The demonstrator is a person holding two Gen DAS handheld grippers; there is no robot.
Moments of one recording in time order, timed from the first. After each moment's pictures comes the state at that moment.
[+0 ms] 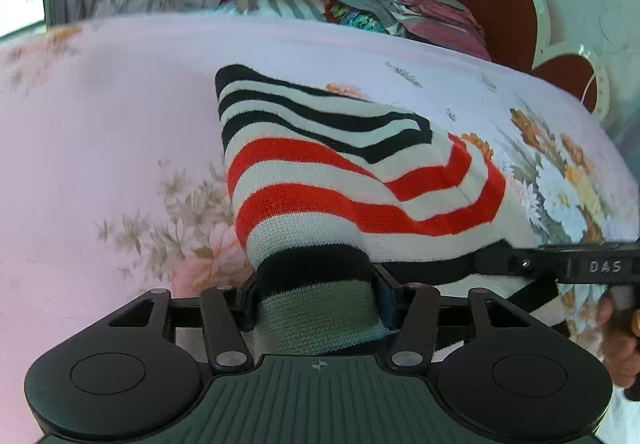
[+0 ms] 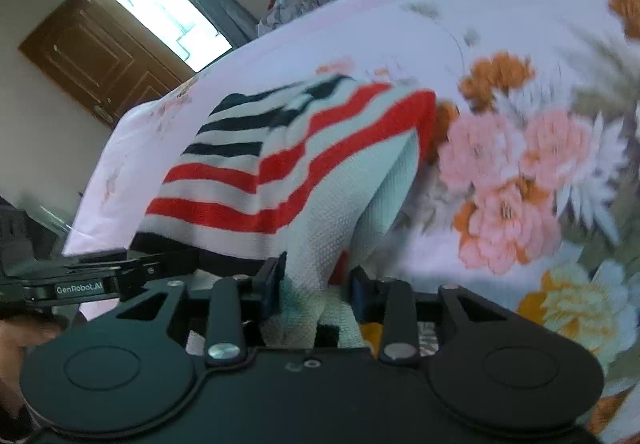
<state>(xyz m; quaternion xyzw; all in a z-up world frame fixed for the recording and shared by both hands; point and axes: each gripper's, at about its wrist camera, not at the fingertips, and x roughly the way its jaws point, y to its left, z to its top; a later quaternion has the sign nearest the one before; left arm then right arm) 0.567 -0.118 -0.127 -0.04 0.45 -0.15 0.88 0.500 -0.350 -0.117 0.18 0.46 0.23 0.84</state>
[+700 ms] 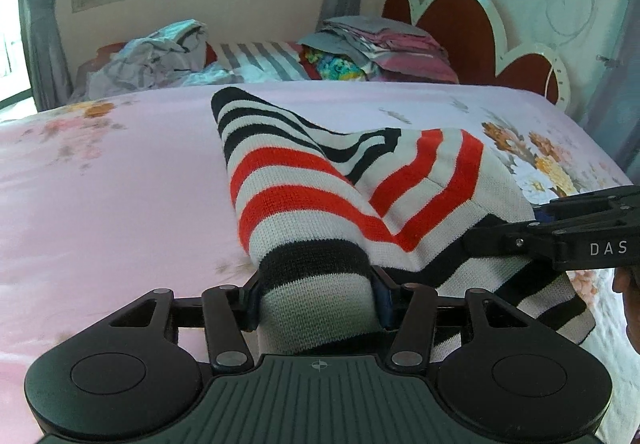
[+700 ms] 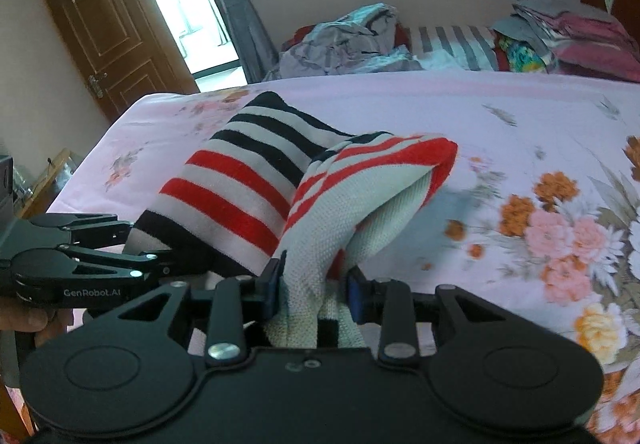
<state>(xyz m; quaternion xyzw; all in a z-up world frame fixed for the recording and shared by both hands) 0.526 -0.006 -0.067 0.01 0.38 -0.19 0.90 0.453 -0.210 -0.040 0.07 0.40 0.20 0.89</state>
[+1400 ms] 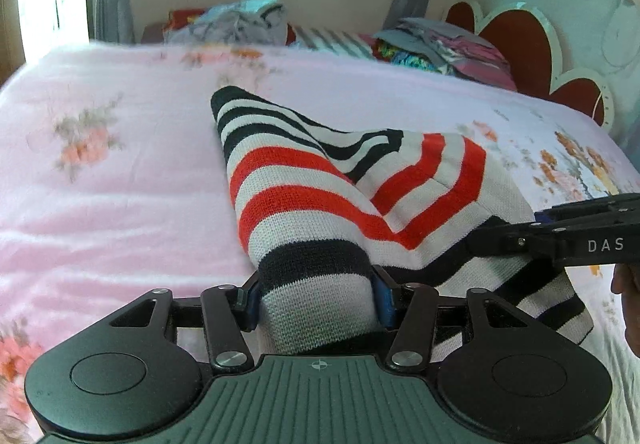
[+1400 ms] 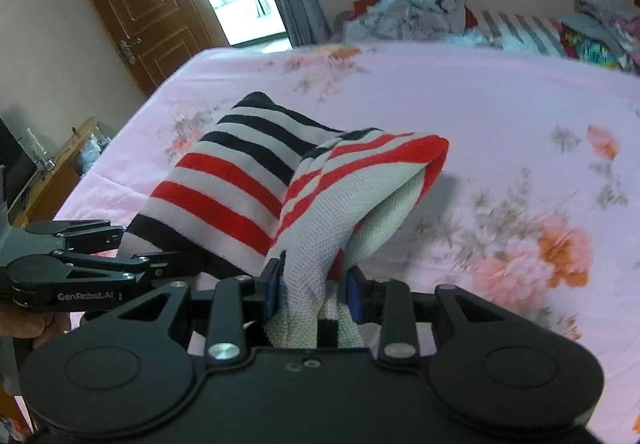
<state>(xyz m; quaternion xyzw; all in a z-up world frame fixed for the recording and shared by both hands) 0.525 0.188 -0.124 -0.03 0.41 -0.14 0.90 0.476 -0.033 -0.083 0.07 0.44 0.23 0.87</state>
